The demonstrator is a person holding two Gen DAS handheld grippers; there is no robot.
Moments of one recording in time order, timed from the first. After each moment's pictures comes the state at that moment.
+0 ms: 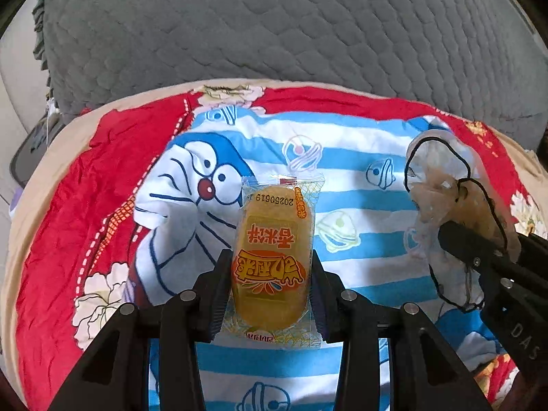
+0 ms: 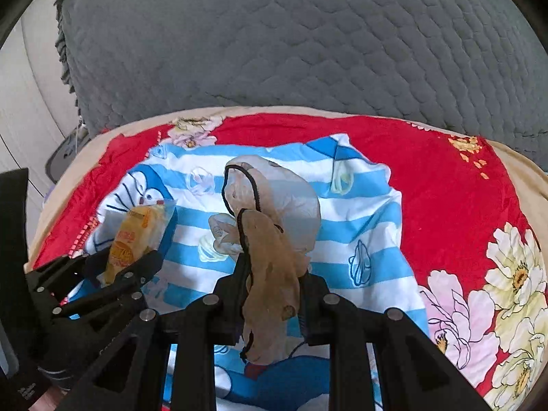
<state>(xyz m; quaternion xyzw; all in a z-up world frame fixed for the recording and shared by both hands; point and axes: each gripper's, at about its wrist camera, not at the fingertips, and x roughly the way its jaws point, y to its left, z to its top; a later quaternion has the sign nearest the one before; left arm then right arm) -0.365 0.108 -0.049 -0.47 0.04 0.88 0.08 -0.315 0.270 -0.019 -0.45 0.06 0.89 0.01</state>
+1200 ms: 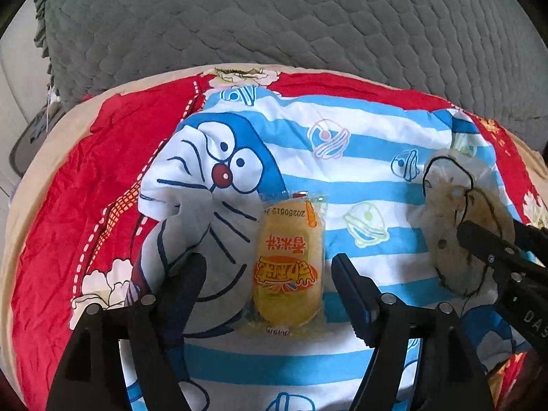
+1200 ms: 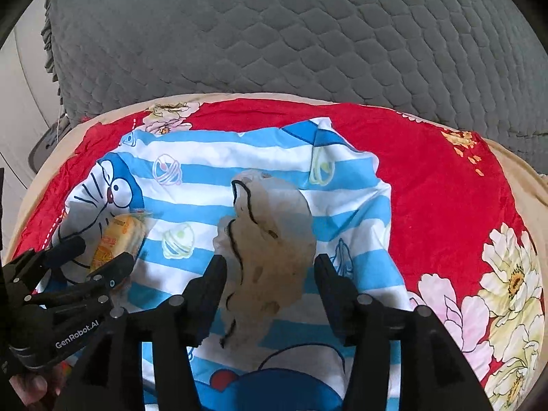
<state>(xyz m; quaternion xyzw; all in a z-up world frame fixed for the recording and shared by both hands) -0.374 0.091 -0.063 -0.48 0.04 0.87 0.07 -0.323 0.280 -0.039 -0.46 0.04 0.88 0.03</state>
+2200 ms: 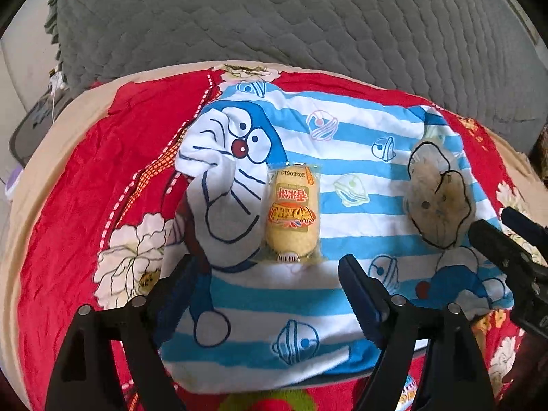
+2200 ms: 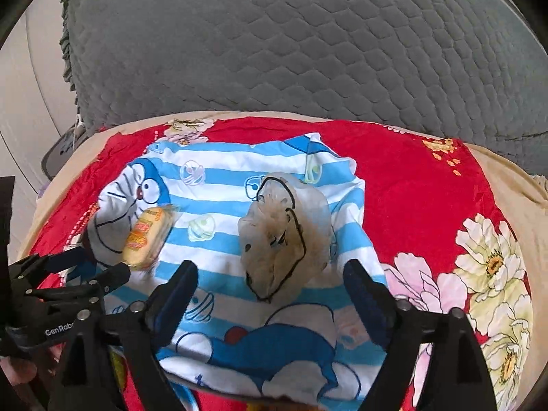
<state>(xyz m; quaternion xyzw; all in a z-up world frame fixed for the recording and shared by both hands) -0.326 0.065 -0.038 -0.49 0.01 0.87 0.09 -0.272 0.274 -0.005 -0.43 0.04 0.90 0.02</state>
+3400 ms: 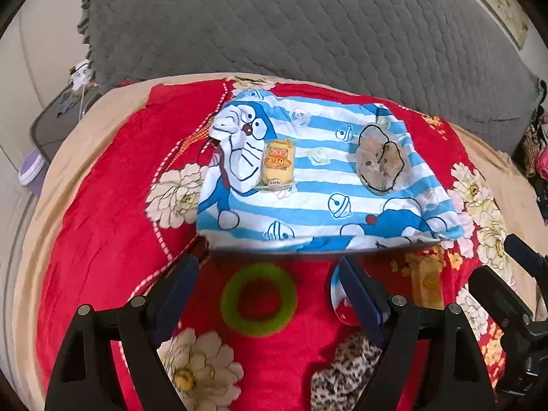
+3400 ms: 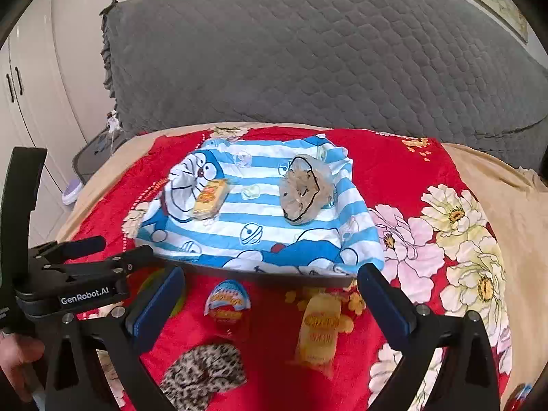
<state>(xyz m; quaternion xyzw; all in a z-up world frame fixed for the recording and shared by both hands) -0.204 0.043 0.023 -0.47 0.00 0.88 0.09 -0.132 0.237 0.054 -0.39 0.05 0.92 0.01</state>
